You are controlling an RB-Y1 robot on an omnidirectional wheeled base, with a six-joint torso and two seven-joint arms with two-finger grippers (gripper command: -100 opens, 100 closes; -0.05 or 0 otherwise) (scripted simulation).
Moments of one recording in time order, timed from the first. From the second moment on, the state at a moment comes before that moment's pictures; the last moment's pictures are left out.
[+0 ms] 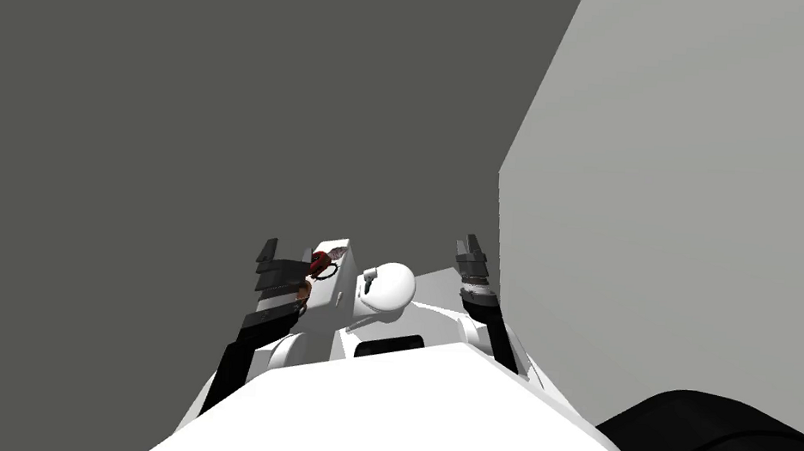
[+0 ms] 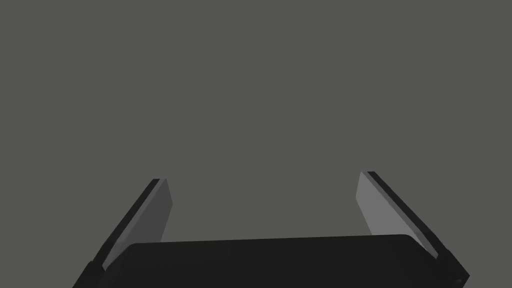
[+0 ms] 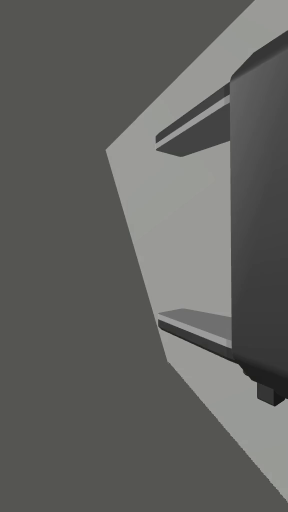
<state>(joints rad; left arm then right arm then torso) 0.54 -0.02 0.04 -2.26 0.07 -0.36 0.16 0.54 -0.02 -0.03 -2.27 0.09 -0.50 0.00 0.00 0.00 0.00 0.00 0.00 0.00</state>
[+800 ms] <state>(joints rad) 0.38 0.12 0.09 -2.10 0.06 -0.29 0.22 0.54 -0.02 -0.03 -2.27 0.09 -0.50 0.00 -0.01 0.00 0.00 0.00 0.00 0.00</state>
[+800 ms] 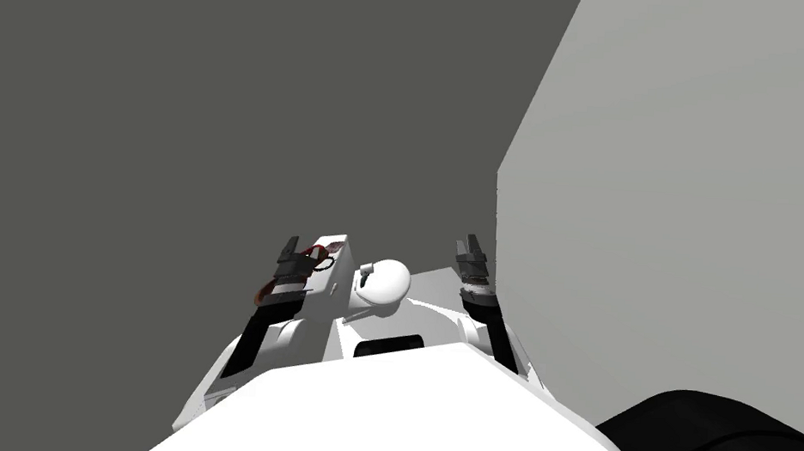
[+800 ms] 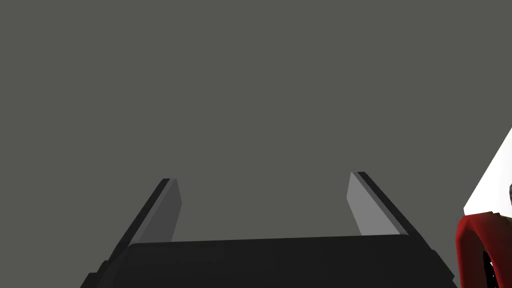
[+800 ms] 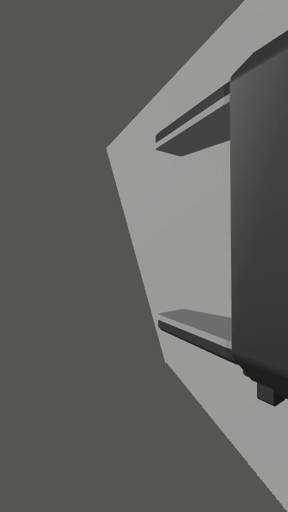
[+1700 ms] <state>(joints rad) 0.16 0.15 0.18 -1.84 0.06 -0.20 0.29 0.54 -0.02 -0.03 -2.27 0.09 -0.50 0.00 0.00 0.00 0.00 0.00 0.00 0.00</state>
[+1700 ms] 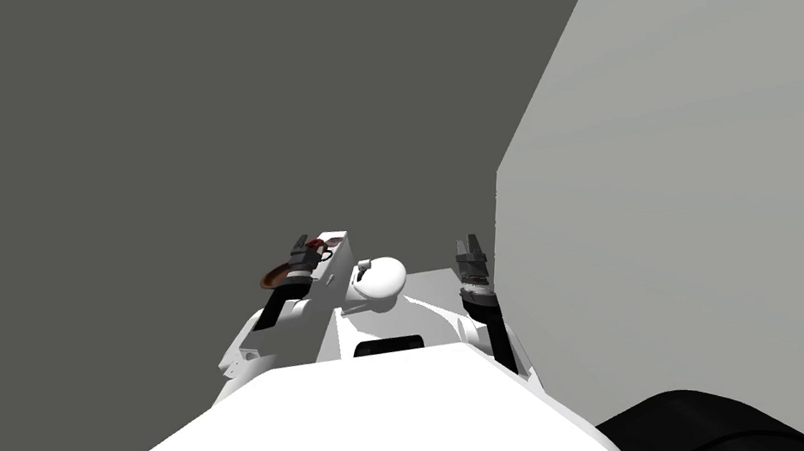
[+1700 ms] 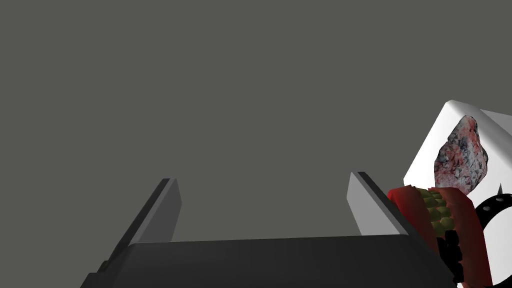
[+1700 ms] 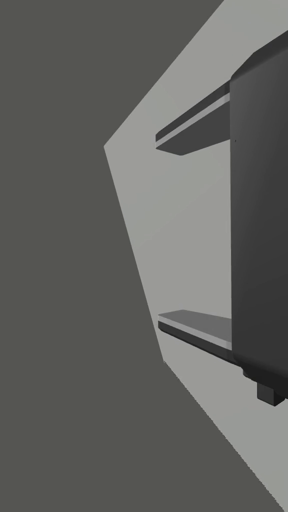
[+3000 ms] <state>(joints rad) -0.12 0.17 0.27 -1.46 0.06 -0.07 0.38 0.54 -0.02 -0.03 -2.27 0.09 -0.50 0.00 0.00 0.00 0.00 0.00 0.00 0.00</state>
